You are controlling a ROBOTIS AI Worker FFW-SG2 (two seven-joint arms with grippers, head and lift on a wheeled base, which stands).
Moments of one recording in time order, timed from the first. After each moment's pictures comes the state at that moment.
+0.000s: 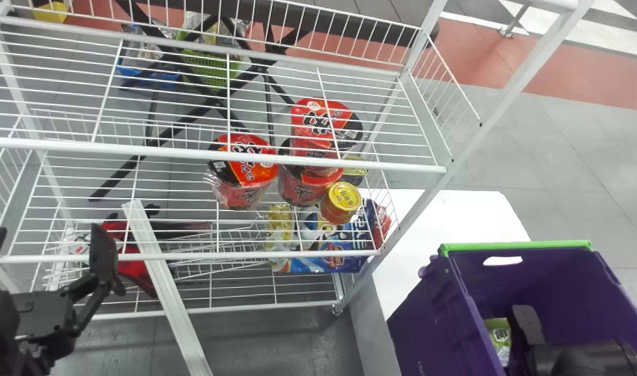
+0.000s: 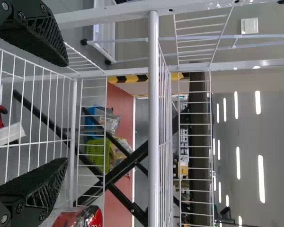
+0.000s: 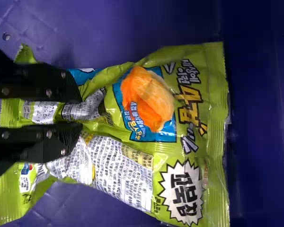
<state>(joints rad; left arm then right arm) 0.56 0.24 -0.32 -2.04 0.05 0.01 0.45 0.00 -0.43 -0.51 -0.84 0.45 0.74 0.72</state>
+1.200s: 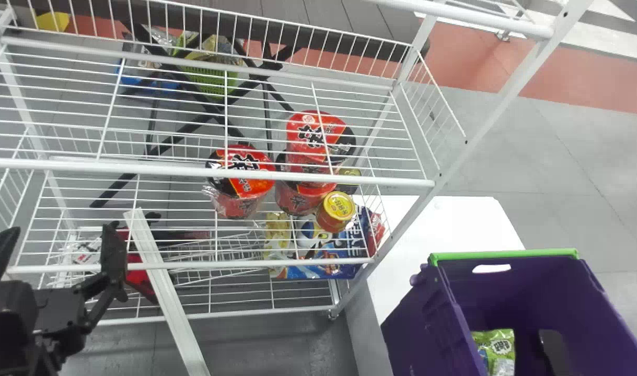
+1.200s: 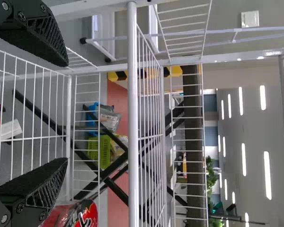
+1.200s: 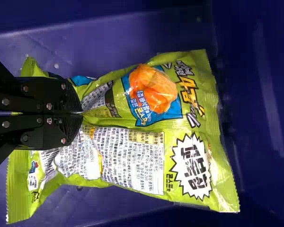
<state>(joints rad) 0.54 0.23 -0.34 -2.04 0.03 0.06 0.45 0.27 -0.27 -0.67 -1.31 0.45 0.84 0.85</state>
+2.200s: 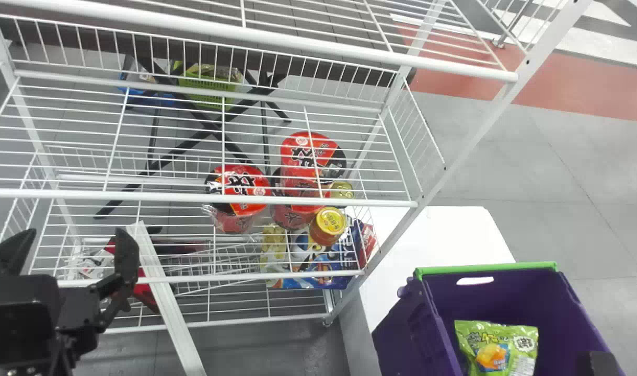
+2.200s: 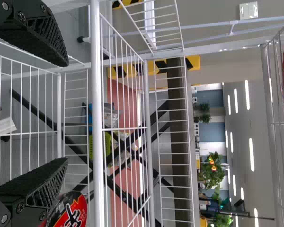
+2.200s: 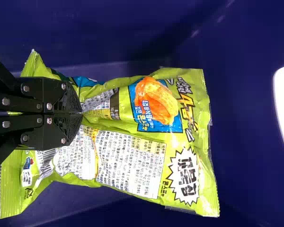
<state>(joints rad) 0.52 0.22 -0.36 -2.03 0.01 0.11 0.45 0.49 -0.12 -0.82 -1.70 0.34 0.77 0.95</state>
